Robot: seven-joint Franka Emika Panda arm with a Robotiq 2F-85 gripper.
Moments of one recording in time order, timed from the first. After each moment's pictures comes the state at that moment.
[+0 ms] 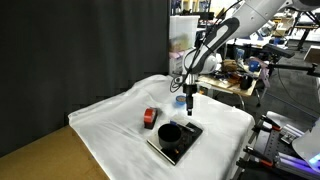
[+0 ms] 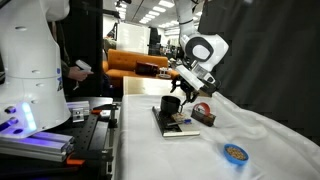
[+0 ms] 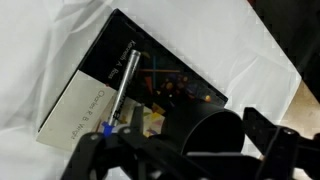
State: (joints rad) arm -0.07 0.53 0.25 -2.05 0.31 2.32 -0.74
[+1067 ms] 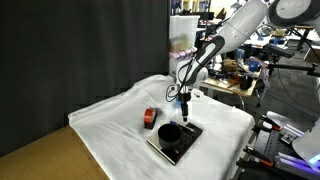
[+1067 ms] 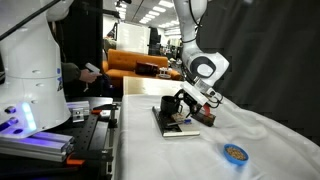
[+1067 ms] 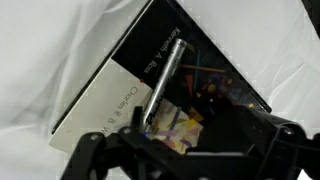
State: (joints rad) arm -0.06 0.76 0.23 -1.87 0.18 2.36 -0.74
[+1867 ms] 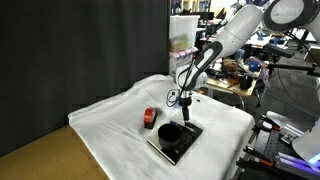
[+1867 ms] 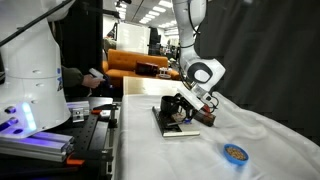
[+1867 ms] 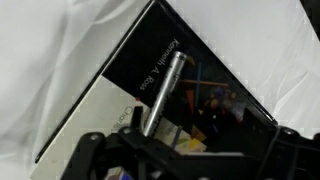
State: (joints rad) arm -0.04 0.81 0.23 -1.86 0.17 2.36 -0.73
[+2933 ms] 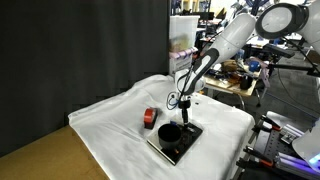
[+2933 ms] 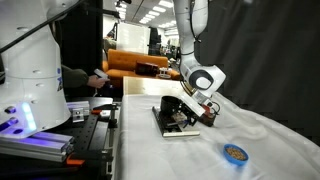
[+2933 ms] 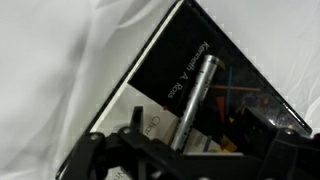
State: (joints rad) arm -0.04 0.89 0.21 -1.80 0.12 2.37 -0.68
